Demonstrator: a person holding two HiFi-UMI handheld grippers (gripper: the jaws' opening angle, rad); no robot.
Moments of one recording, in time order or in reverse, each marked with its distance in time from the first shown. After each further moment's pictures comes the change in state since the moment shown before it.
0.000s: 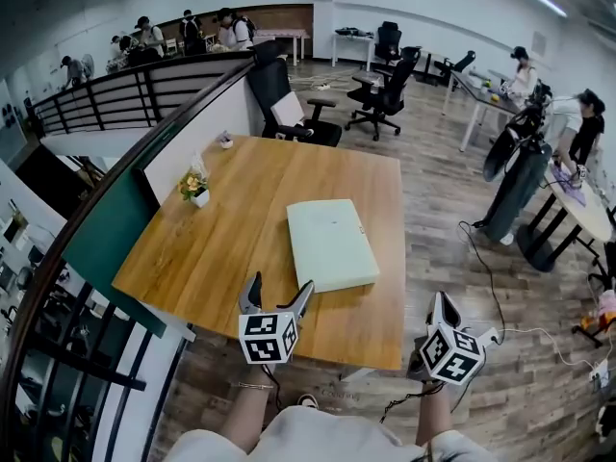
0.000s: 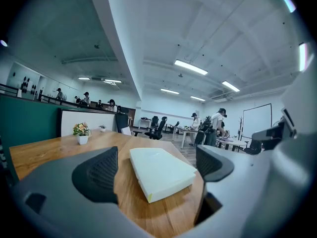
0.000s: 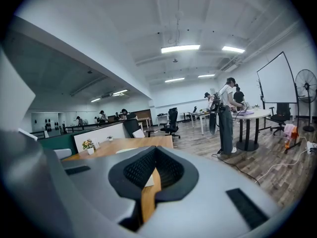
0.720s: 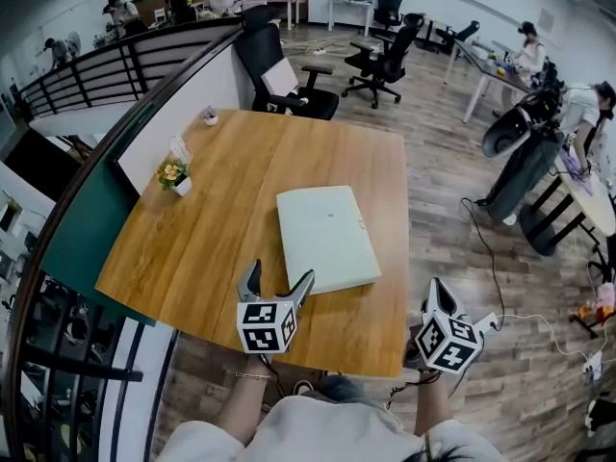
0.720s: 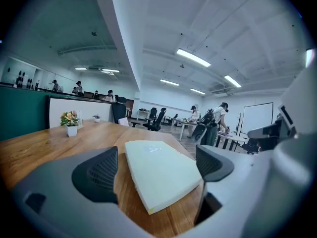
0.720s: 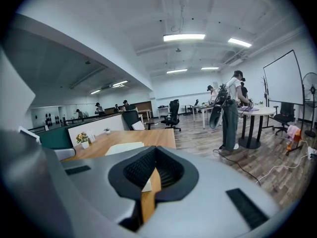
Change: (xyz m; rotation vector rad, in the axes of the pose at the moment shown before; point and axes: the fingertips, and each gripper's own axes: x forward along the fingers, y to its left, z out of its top) left arm 0.088 0.014 -0.024 -0.020 0.103 -0.029; right arm 0.091 0.002 -0.010 -0.026 0.098 0.004
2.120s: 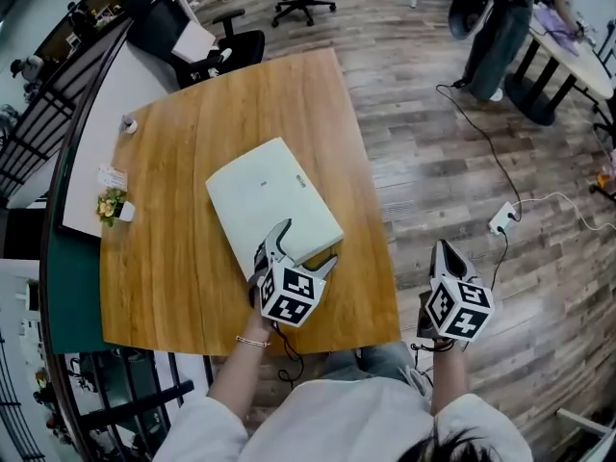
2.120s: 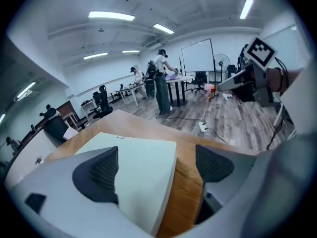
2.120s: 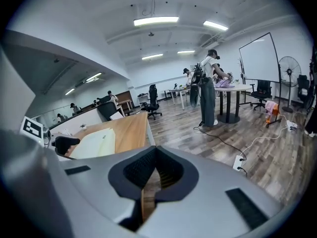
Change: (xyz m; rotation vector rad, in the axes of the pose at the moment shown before) left arm 0.117 -0.155 -0.098 0.733 0.435 -0.438; right arm 0.014 -0.132 -0.085 0.203 0.165 -0.185
